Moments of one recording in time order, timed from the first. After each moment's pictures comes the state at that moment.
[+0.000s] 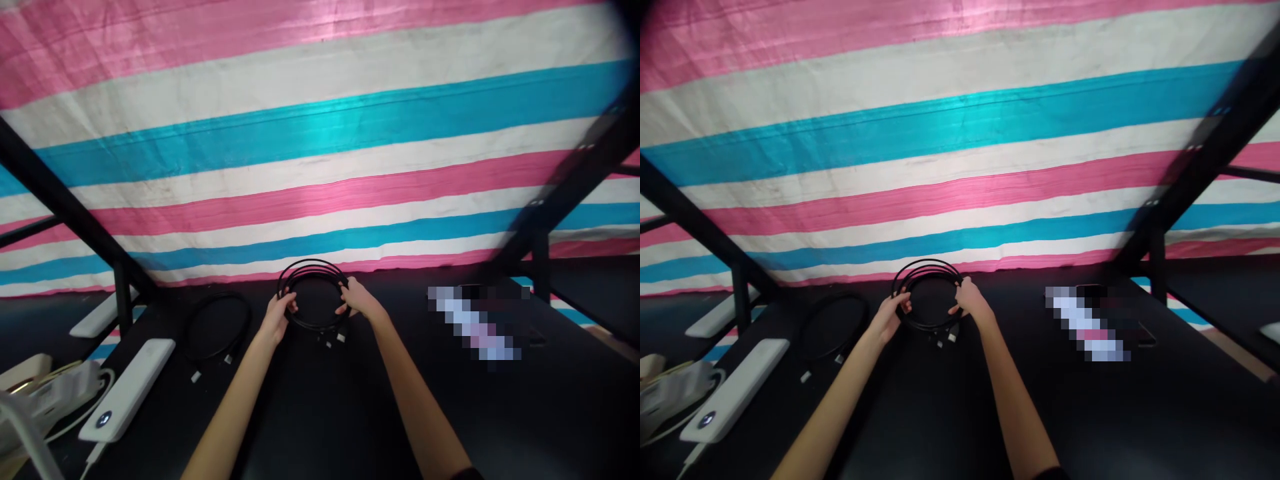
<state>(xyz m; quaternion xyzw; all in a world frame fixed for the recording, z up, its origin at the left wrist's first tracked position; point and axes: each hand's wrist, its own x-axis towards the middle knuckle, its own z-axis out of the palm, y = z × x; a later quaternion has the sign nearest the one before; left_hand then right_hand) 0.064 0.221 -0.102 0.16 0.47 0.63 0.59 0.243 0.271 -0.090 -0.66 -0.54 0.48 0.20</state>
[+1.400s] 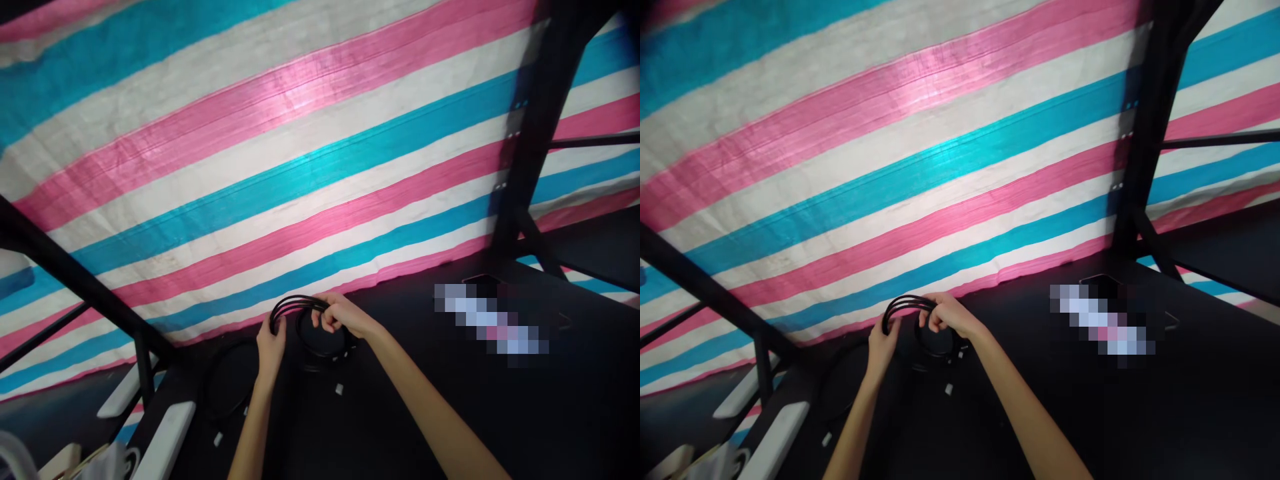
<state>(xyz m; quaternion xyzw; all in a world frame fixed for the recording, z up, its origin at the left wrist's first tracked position) 0.029 0.223 -0.088 0.52 0.66 0.51 0.20 0.229 0.243 -0.034 -0.30 -0.62 0.63 0.35</state>
